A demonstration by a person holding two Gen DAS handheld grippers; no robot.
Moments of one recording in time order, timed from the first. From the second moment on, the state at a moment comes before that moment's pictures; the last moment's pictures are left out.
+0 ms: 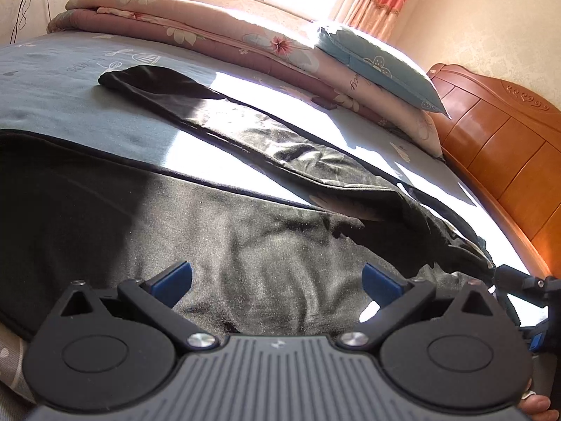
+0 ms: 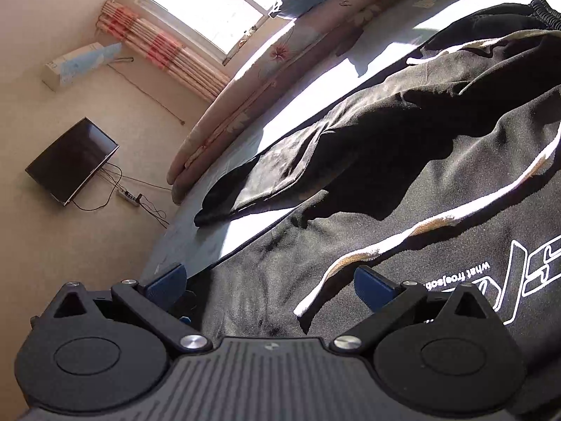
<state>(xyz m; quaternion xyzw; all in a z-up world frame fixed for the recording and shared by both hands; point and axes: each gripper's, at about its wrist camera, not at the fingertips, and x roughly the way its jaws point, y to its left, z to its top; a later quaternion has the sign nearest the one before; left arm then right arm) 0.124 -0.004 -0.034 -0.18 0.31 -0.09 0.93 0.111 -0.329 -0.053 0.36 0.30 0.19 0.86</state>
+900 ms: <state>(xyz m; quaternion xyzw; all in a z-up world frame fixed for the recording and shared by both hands) 0.283 0.112 0.156 -0.18 0.37 -0.03 0.91 0.303 -0.182 0.149 0.30 0.50 0.18 0.79</state>
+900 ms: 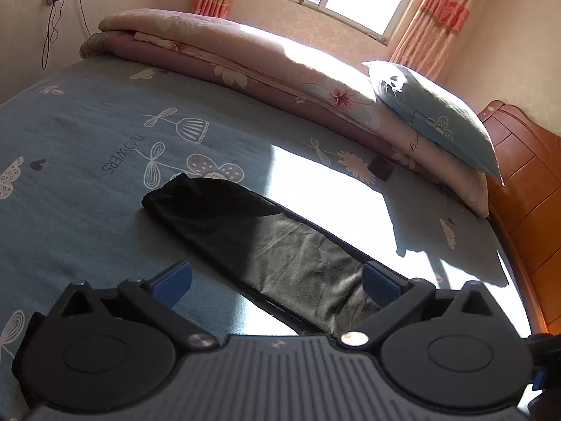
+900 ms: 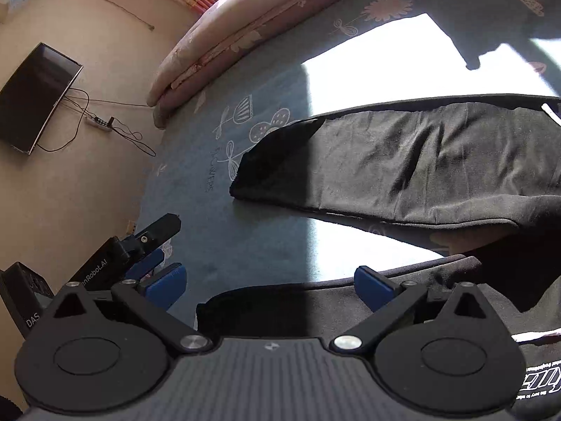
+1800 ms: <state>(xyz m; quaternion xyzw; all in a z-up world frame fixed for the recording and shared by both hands) 0.388 0.090 0.101 -0.01 0.50 -0.13 0.86 0.307 -0.197 0.019 0.24 0.57 0.02 0.79</state>
